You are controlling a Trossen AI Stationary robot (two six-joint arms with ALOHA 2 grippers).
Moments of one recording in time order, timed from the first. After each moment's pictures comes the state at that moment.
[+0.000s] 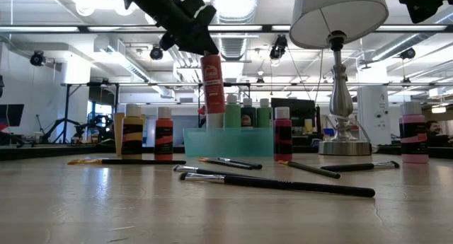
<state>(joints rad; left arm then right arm) 0.26 1.37 1.10 -0.10 -0.41 -0.11 0.04 0.16 0.76 -0.88 0.13 0.01</state>
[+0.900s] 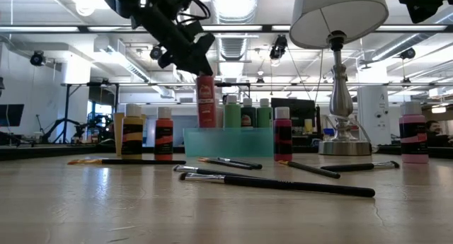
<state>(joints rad) 0.43 1.45 1.09 -0.10 -0.32 -0.13 0.04 0.16 0.76 -0.88 0.13 0.01</state>
